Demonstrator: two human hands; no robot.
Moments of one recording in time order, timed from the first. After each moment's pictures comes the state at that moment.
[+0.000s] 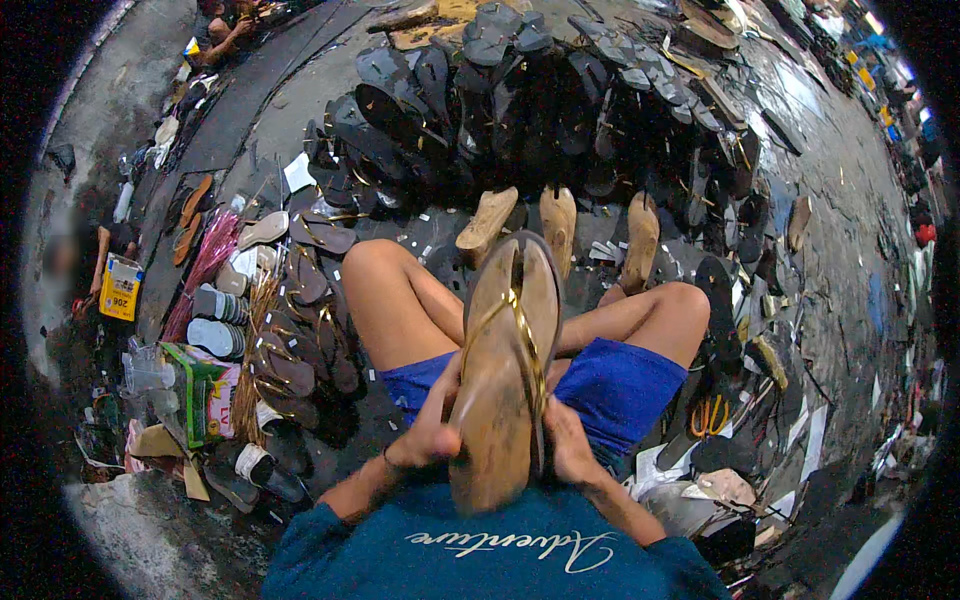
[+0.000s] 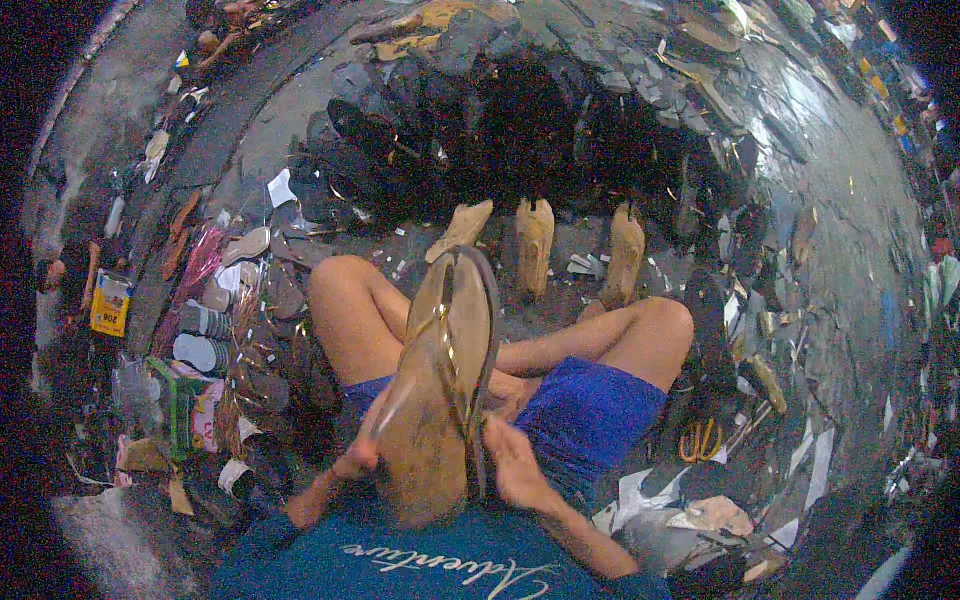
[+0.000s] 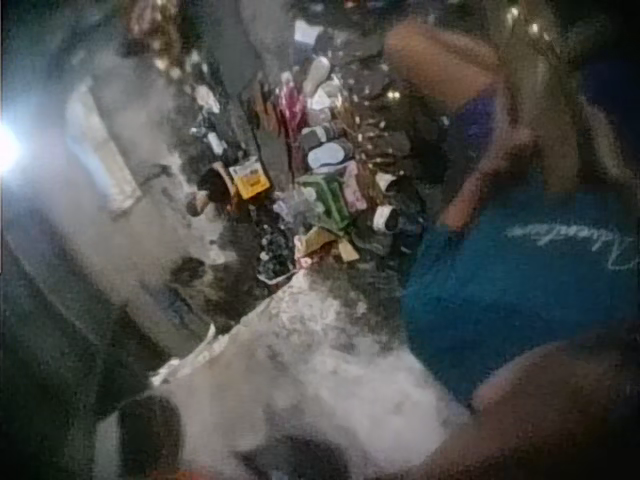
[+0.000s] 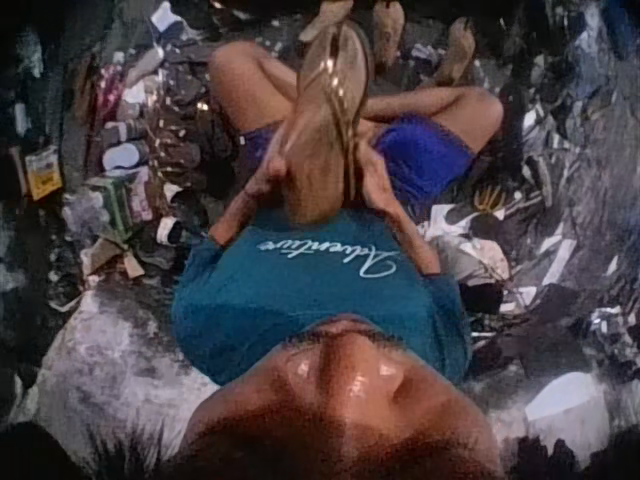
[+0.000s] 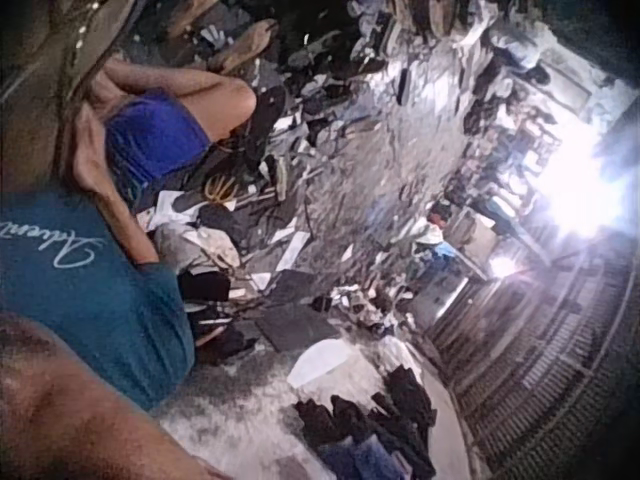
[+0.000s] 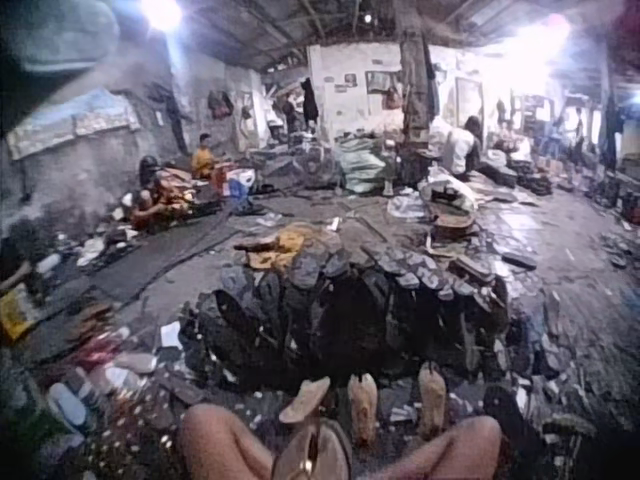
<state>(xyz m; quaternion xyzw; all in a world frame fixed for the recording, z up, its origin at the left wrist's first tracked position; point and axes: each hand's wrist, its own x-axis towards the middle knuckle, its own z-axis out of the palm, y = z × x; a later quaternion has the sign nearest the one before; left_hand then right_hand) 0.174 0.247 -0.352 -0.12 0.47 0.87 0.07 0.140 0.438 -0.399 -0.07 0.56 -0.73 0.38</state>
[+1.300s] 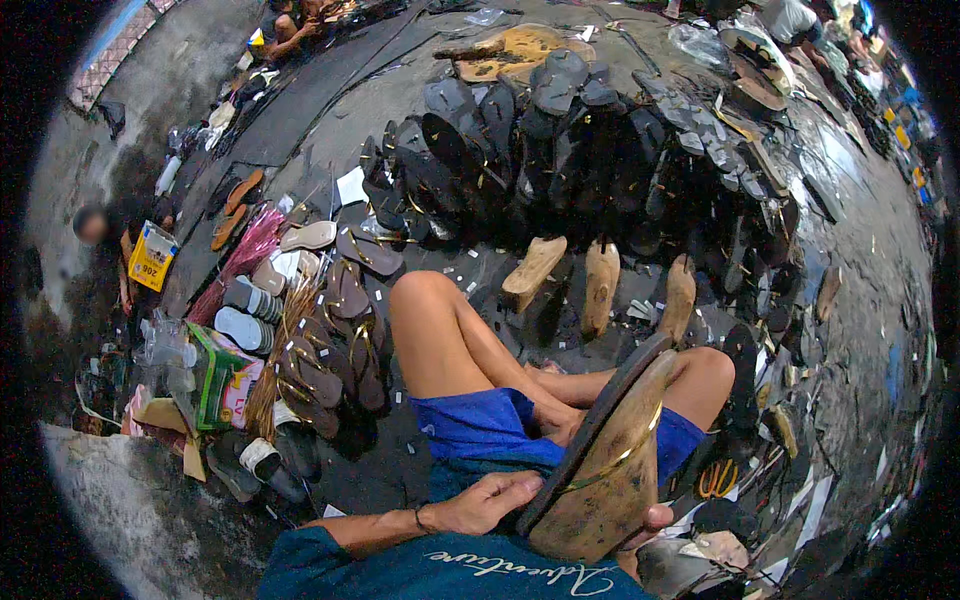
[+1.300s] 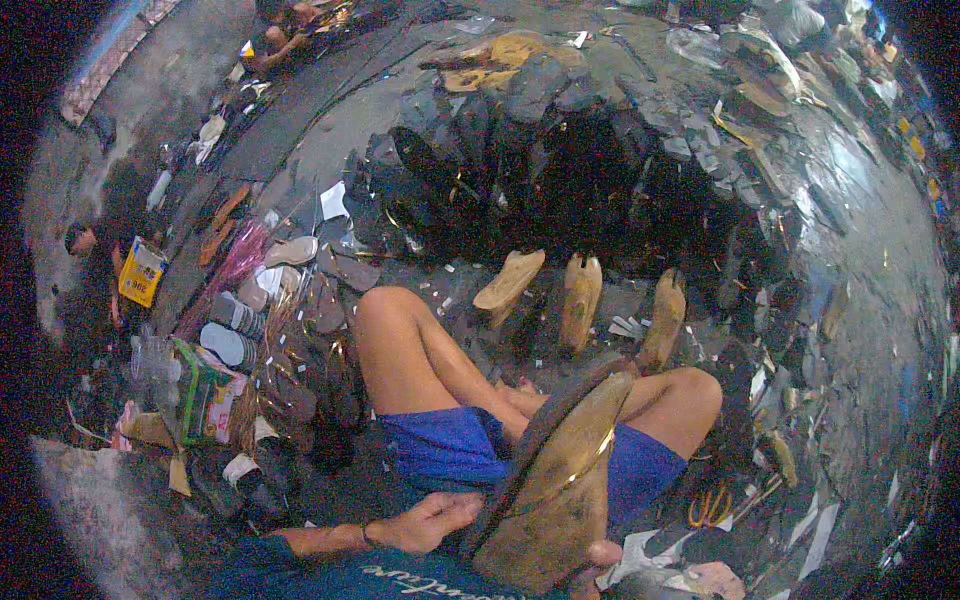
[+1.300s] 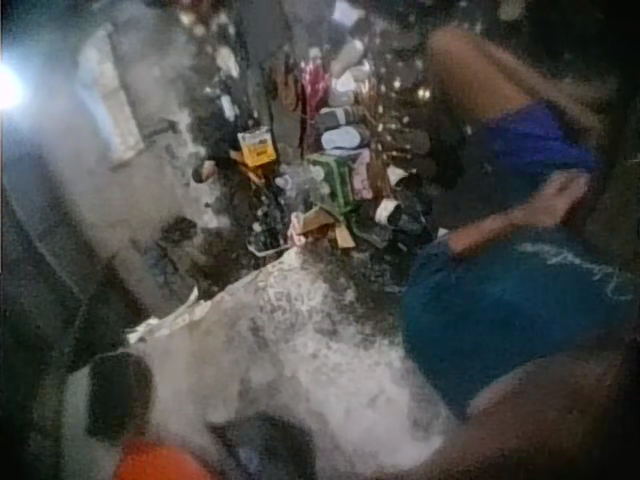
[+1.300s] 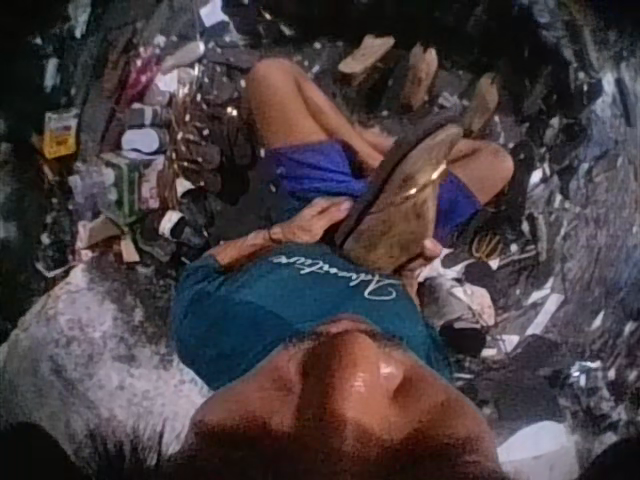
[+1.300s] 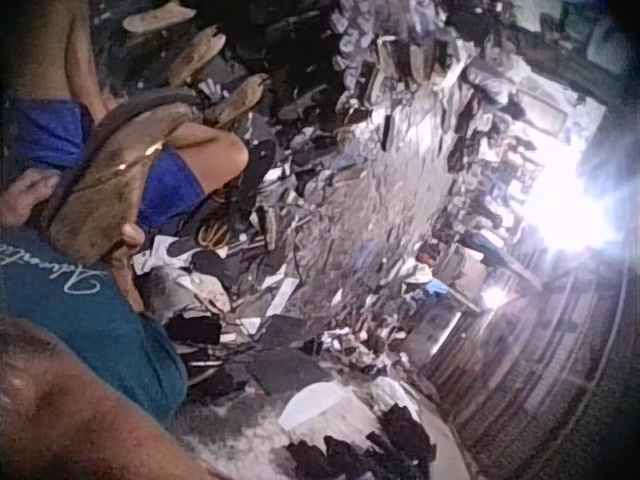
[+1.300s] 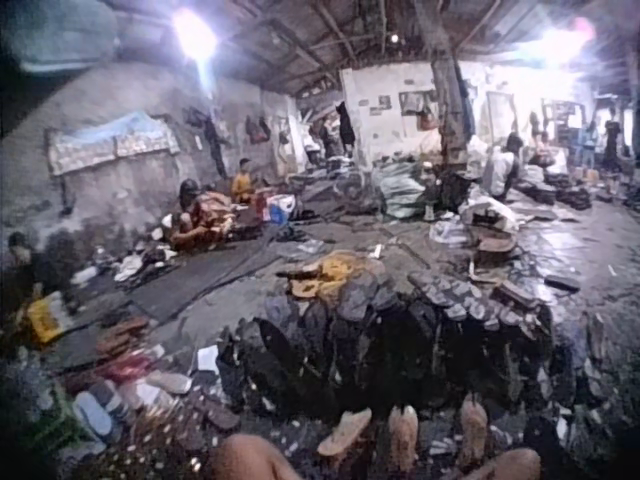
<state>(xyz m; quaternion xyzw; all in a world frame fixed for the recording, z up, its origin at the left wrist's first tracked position) 0.217 0.278 -0.339 -0.16 0.57 0.77 0.24 0.140 0.490 -0.380 0.16 0.20 -0.90 0.36</state>
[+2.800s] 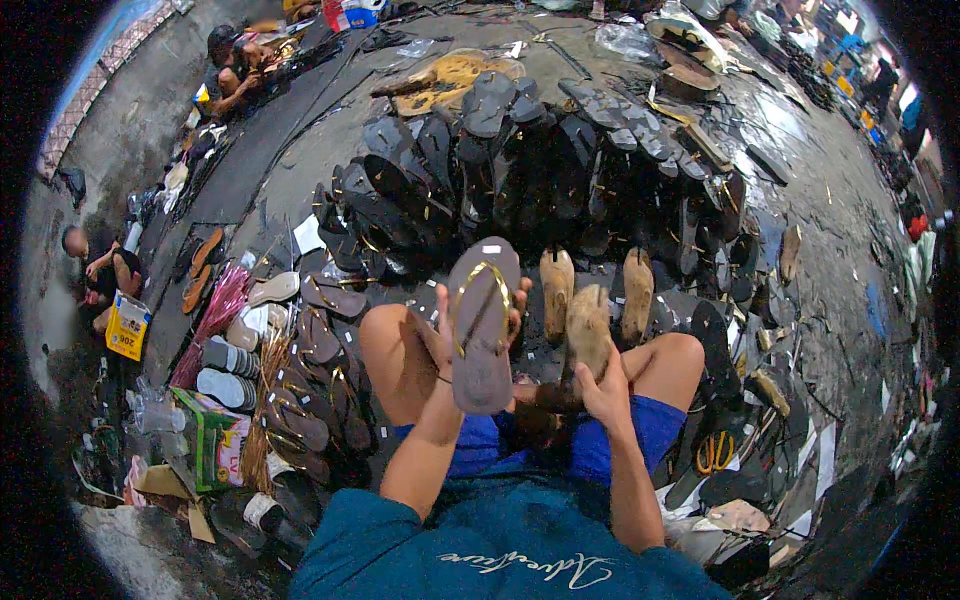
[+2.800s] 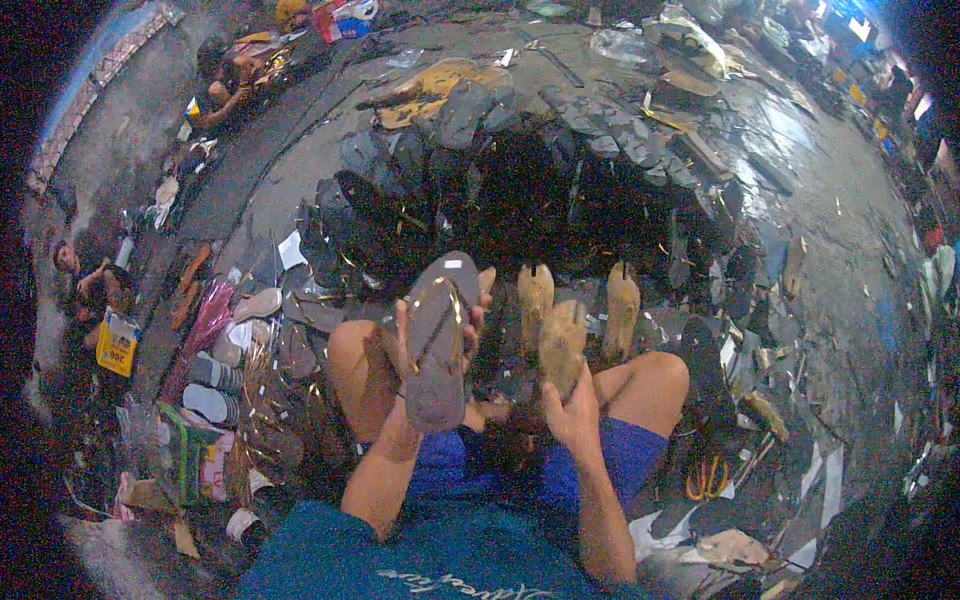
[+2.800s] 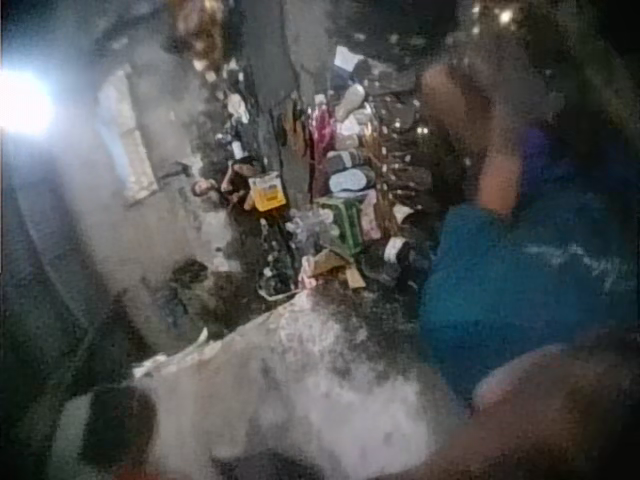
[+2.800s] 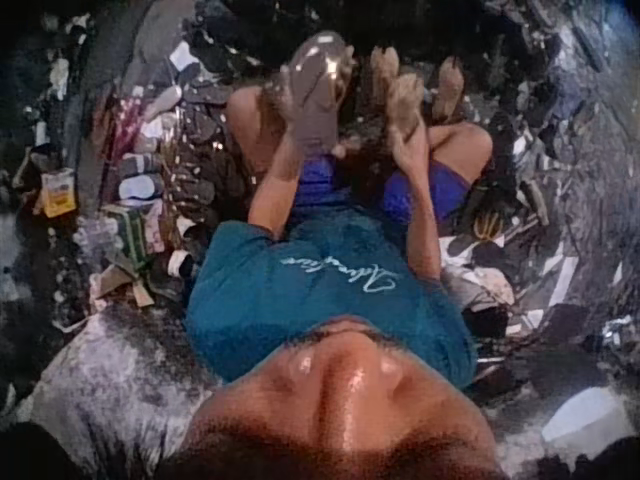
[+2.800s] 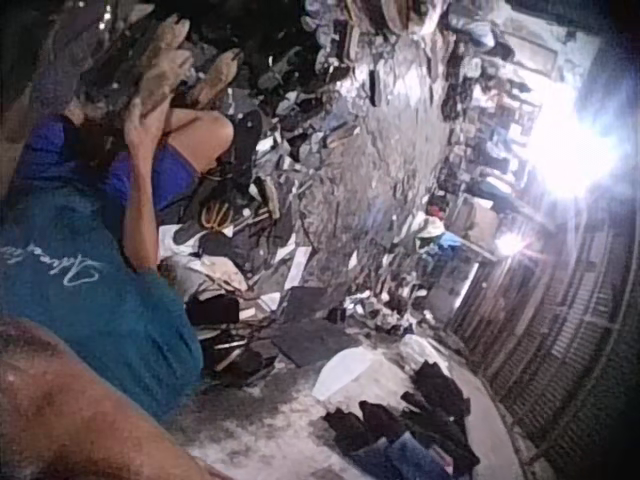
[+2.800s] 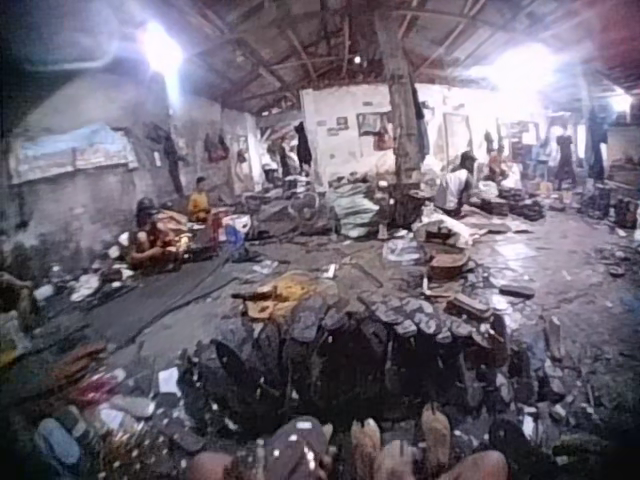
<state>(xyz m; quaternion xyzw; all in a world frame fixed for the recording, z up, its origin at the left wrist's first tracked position) 0.019 0.201 -0.427 0.03 -0.12 0.99 0.09 0.018 0.438 -0.472 -0.06 0.84 -0.53 0.05</state>
